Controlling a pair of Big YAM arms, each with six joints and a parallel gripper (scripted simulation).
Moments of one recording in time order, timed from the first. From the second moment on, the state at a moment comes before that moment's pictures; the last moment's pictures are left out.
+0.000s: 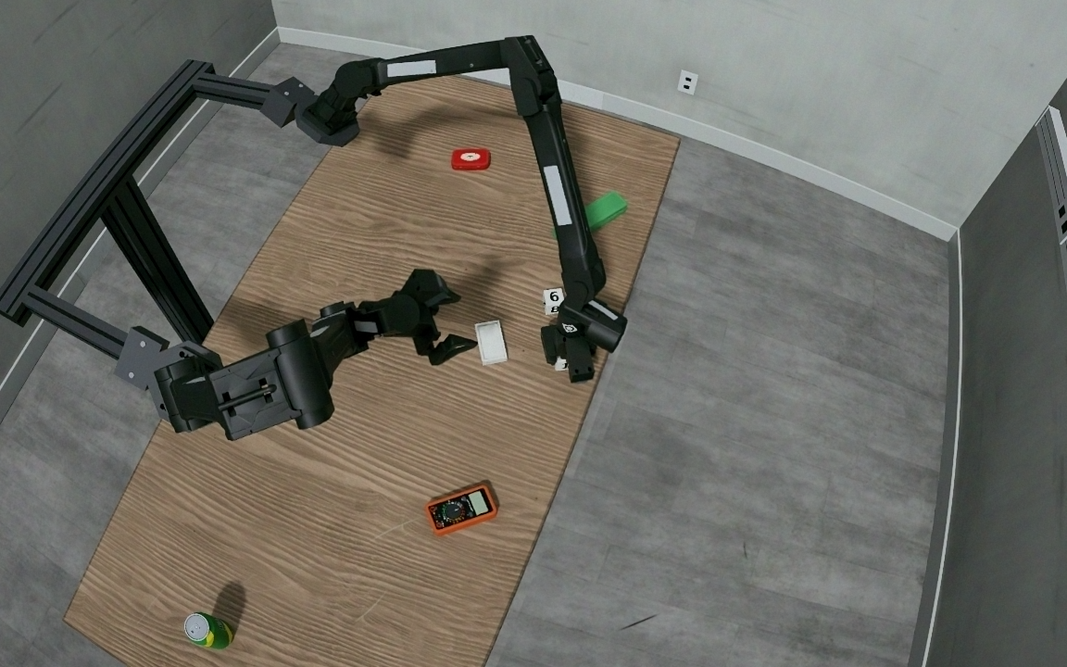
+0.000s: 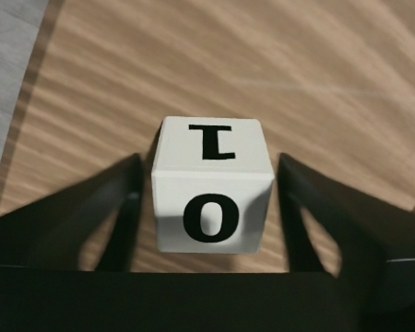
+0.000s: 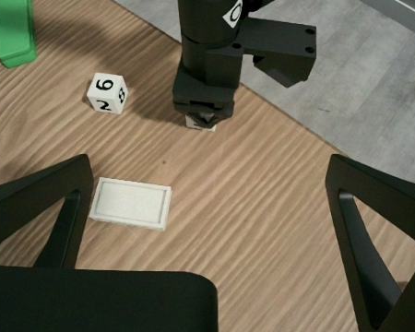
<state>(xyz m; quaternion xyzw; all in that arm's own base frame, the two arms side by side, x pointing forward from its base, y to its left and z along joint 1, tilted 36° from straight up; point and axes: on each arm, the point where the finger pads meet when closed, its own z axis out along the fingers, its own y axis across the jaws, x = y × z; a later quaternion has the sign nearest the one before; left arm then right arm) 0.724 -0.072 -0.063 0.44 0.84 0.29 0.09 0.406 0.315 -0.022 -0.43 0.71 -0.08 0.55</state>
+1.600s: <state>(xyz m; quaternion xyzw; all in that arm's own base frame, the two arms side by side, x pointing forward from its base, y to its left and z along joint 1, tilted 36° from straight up) 0.711 -0.017 0.000 0.42 0.86 0.18 0.23 0.353 0.420 -0.099 -0.53 0.68 -0.04 0.50</state>
